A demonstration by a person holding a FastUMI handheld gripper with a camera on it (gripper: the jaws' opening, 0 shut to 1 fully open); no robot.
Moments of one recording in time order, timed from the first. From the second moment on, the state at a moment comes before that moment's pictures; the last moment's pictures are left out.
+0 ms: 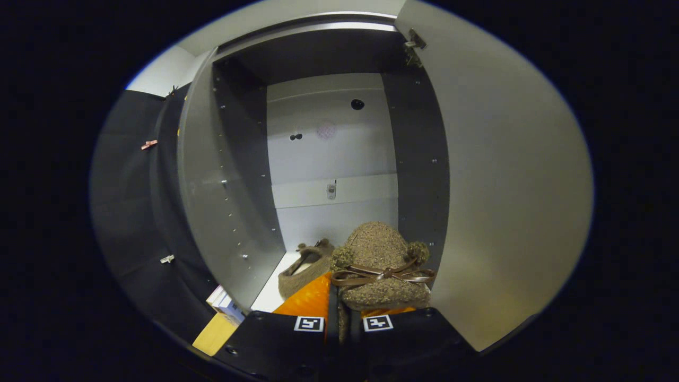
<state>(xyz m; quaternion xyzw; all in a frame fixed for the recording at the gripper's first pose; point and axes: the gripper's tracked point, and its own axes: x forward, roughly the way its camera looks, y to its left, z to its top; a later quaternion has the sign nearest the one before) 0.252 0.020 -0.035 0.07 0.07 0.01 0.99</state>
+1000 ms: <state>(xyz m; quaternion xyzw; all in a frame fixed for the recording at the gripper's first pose) 0.483 0.010 -0.180 0.05 0.23 -0.04 0.97</state>
